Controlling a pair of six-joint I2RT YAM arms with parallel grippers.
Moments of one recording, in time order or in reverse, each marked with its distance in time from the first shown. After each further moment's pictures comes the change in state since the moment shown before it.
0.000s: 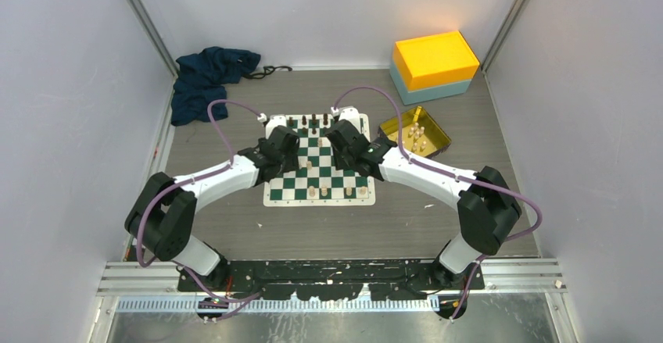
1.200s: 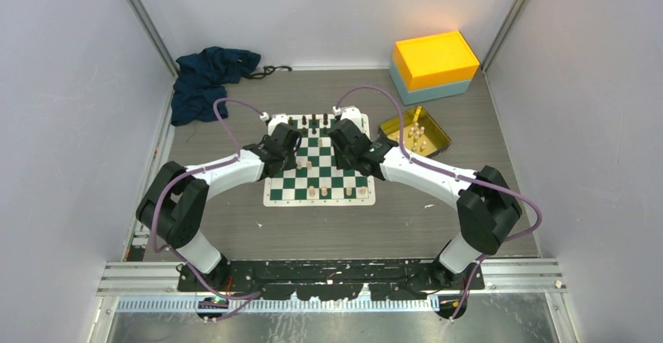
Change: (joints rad) left arm 0.034 0.095 0.037 0.030 0.023 0.001; right arm -0.020 0.000 -0.012 0.022 -0.022 -0.002
